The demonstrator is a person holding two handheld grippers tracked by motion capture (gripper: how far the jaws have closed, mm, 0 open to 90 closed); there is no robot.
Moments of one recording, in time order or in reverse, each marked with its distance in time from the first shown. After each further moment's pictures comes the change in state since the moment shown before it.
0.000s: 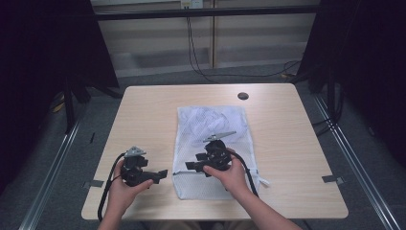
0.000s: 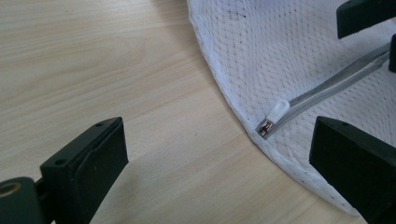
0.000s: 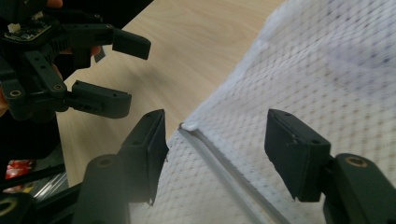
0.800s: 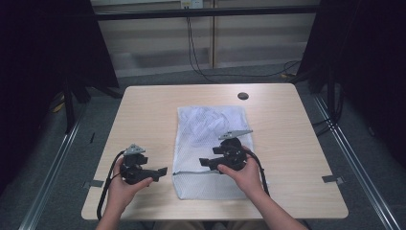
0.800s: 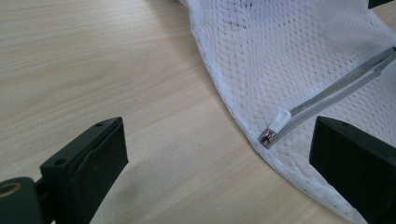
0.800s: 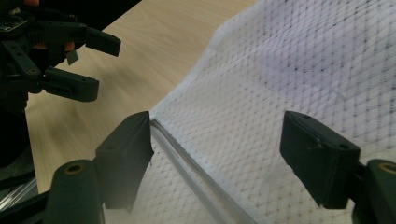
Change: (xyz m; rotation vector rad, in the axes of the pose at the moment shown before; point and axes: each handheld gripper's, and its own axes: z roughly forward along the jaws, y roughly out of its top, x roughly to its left) left arm 0.003 0.004 0.000 -0.011 -0.004 0.020; right arm -0.018 -0.006 -0.038 -0.060 -0.099 -0.049
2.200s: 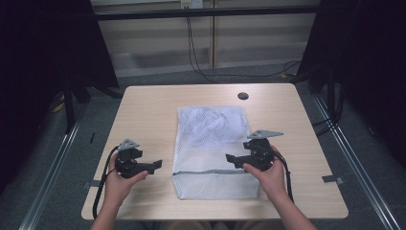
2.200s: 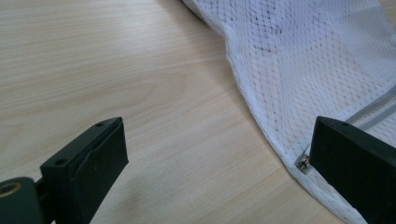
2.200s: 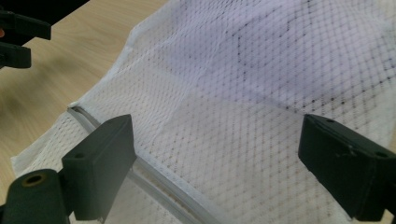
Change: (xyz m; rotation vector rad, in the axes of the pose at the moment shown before) left arm 0.020 0.007 0.000 -0.064 0.039 -0.006; right arm -0.041 -0.023 -0.055 -0.059 -0.202 0.013
